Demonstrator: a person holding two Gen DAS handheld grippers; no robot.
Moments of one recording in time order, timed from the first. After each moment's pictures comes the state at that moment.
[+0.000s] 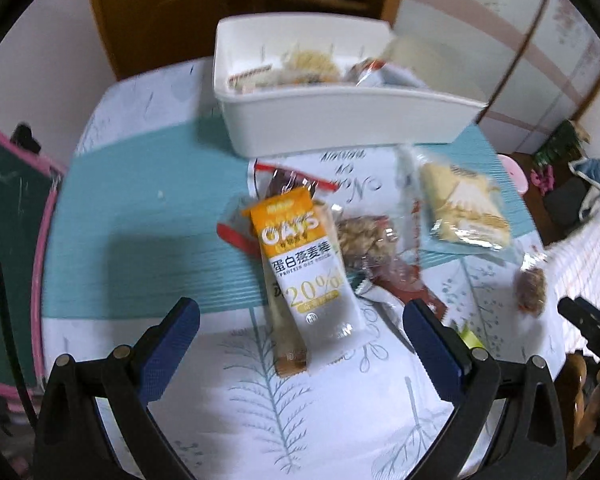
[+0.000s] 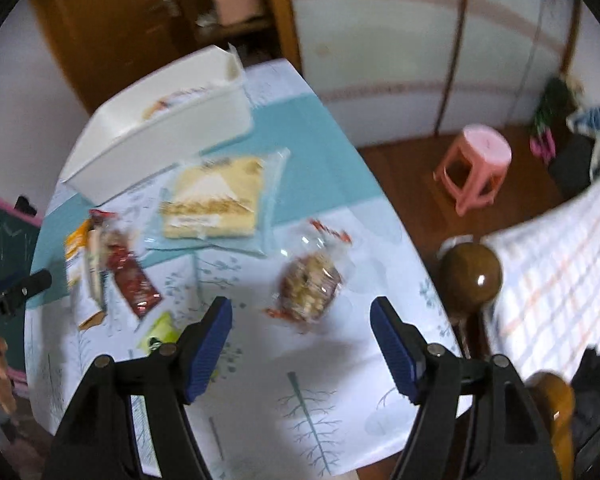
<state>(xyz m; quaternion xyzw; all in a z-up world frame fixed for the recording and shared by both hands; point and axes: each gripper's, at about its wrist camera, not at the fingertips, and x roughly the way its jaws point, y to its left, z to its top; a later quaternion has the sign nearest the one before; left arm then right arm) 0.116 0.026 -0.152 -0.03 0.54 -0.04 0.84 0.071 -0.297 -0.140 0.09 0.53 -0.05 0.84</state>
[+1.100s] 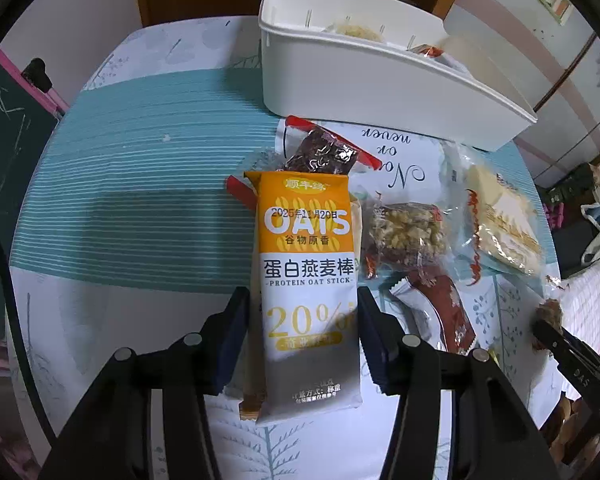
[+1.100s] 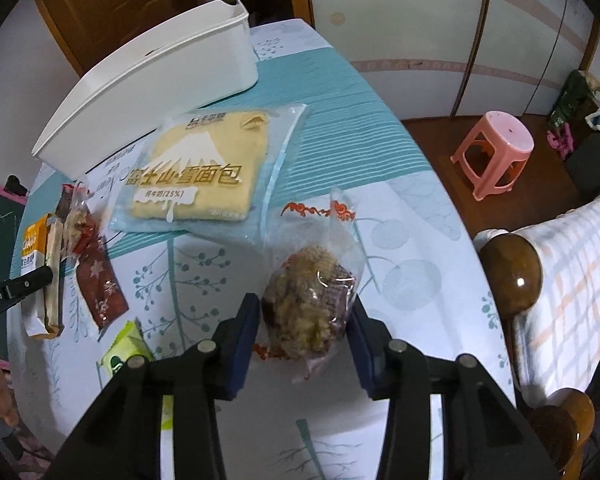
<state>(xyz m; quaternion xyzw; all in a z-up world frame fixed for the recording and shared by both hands) 0.123 0.048 -0.191 -0.10 0.55 0.00 0.83 0.099 -0.277 -0.185 0.06 0.56 -0.02 0.83</state>
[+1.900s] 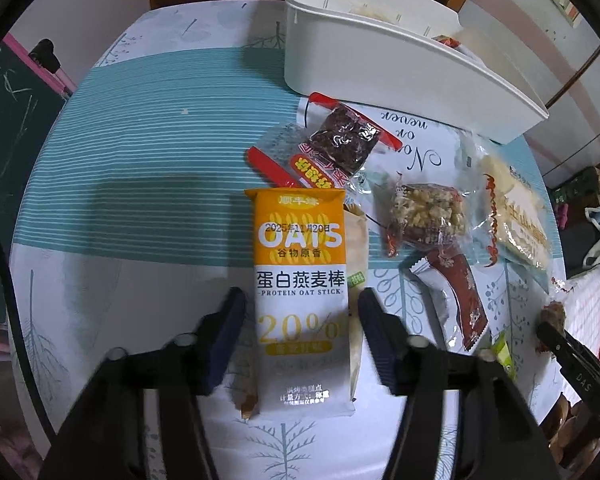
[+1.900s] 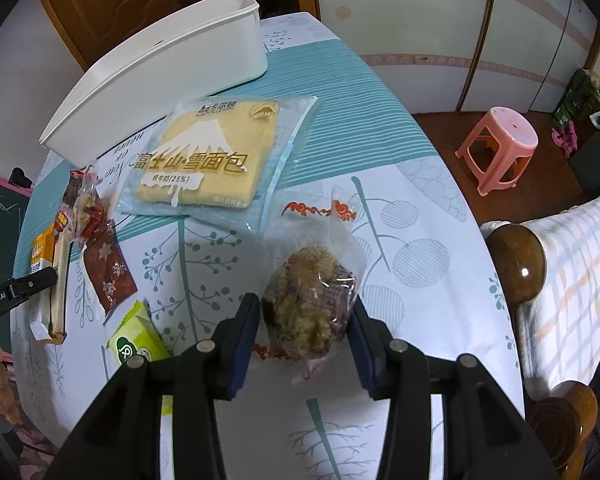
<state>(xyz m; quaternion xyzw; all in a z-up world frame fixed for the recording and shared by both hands) 0.114 0.060 -0.199 -0.11 0.57 0.01 0.81 0.092 -0.275 -0.186 0.06 0.56 -0.01 0.82</state>
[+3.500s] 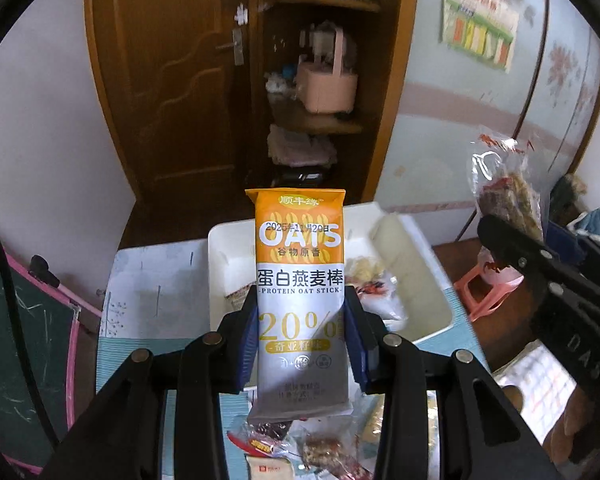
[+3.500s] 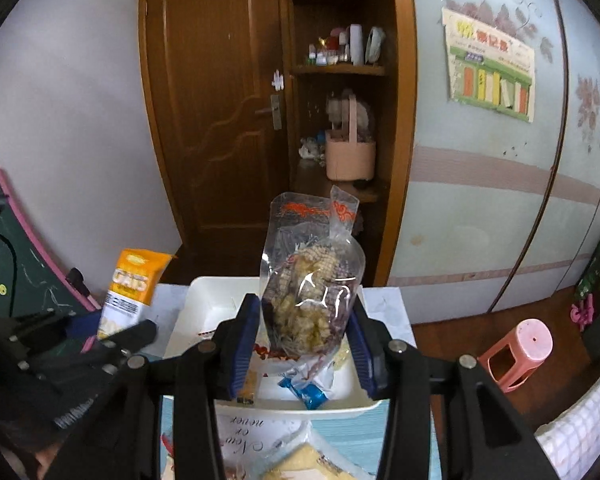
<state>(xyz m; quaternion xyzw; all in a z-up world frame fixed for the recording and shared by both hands) 0.265 0.001 0.029 -0.01 0.41 -0.03 0.91 0.268 -0.163 0.047 -0.03 0.34 0.08 0.94</state>
